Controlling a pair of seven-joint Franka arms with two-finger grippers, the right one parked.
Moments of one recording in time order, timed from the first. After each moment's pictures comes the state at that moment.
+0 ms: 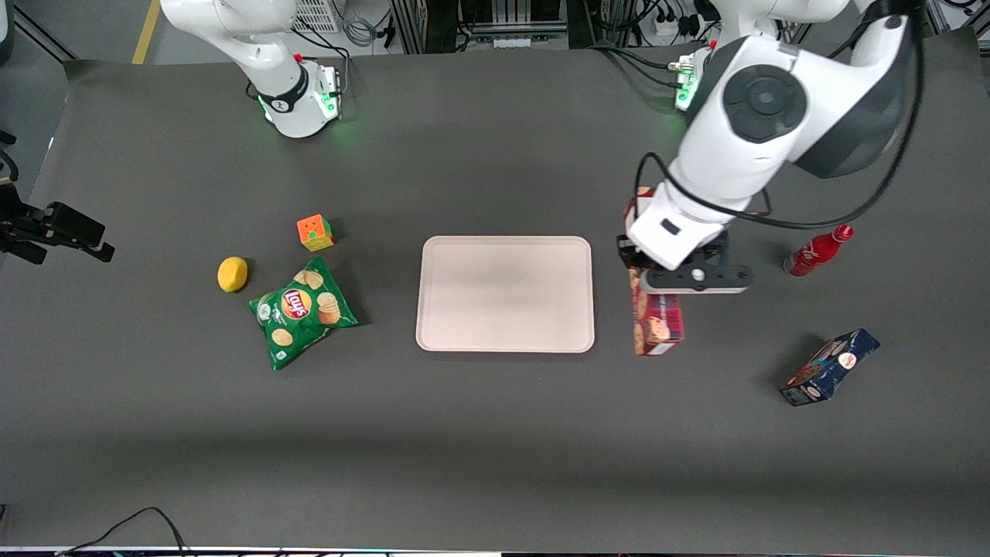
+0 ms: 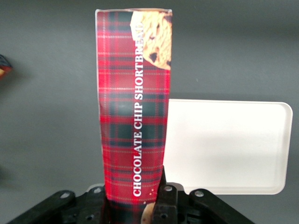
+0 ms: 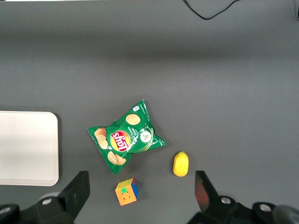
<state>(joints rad) -0.28 0.23 -0.24 -1.57 0.04 1.86 -0.55</state>
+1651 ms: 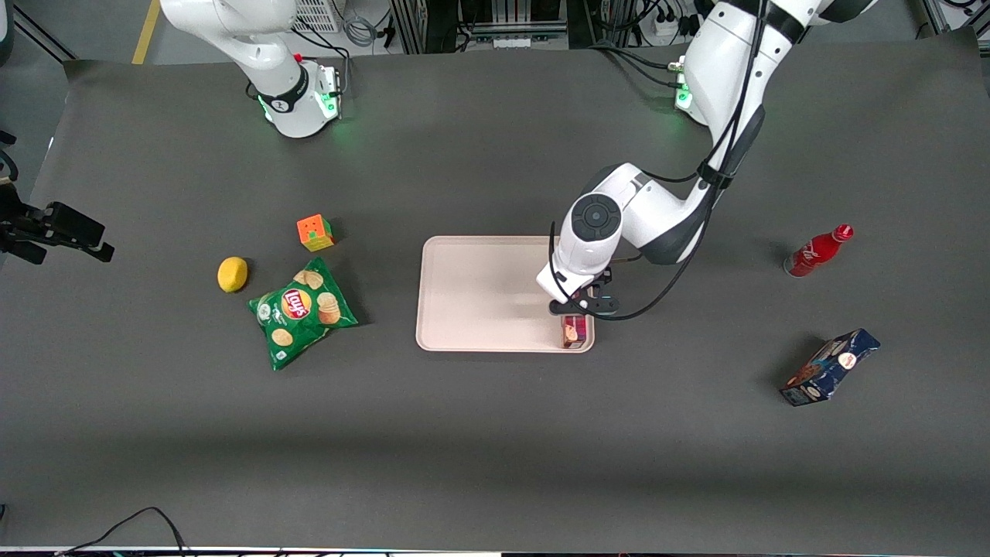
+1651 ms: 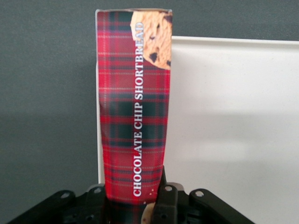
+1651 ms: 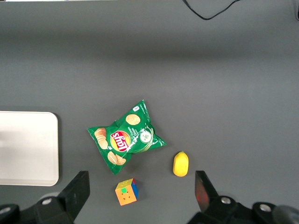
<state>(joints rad) -0.36 0.55 -0.31 -1.86 0.18 2.36 -0.79</state>
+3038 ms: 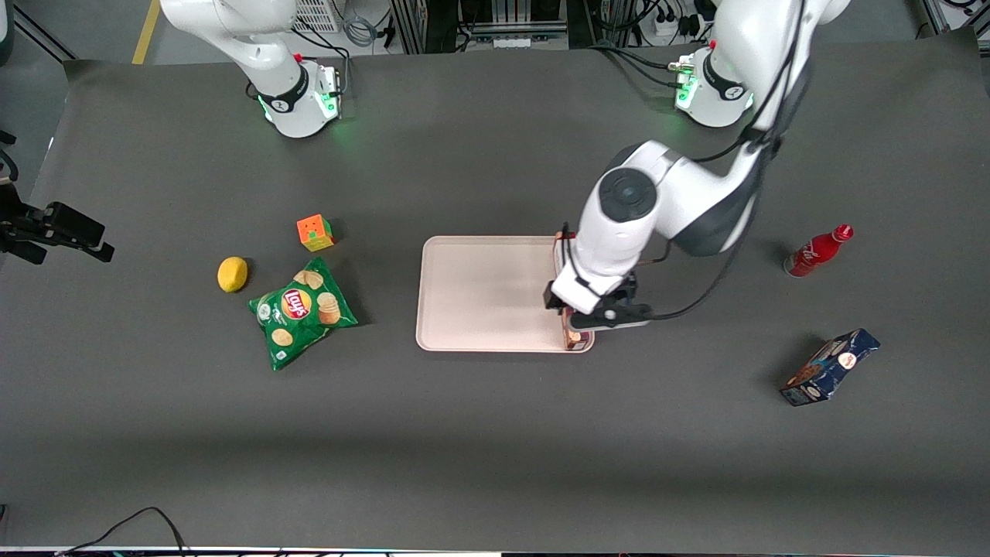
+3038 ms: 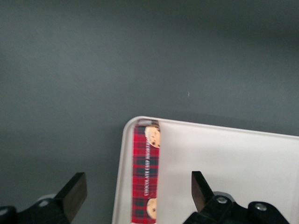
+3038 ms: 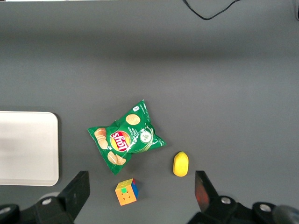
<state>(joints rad) -0.34 0.43 -0.26 -1.67 0.16 2.20 -0.79</state>
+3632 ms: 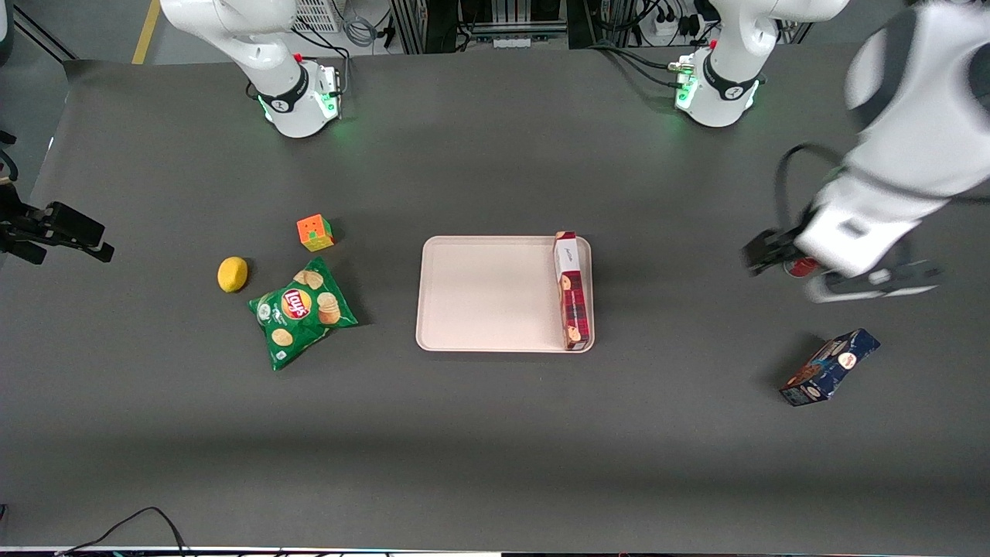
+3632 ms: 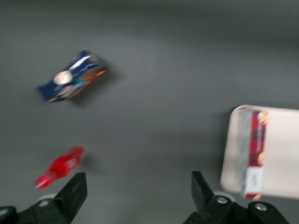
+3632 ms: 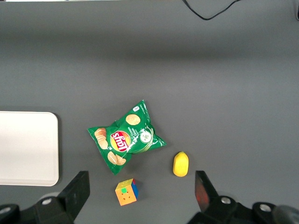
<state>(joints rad) -0.25 0.10 0.04 -1.58 0.04 1.68 -0.29</state>
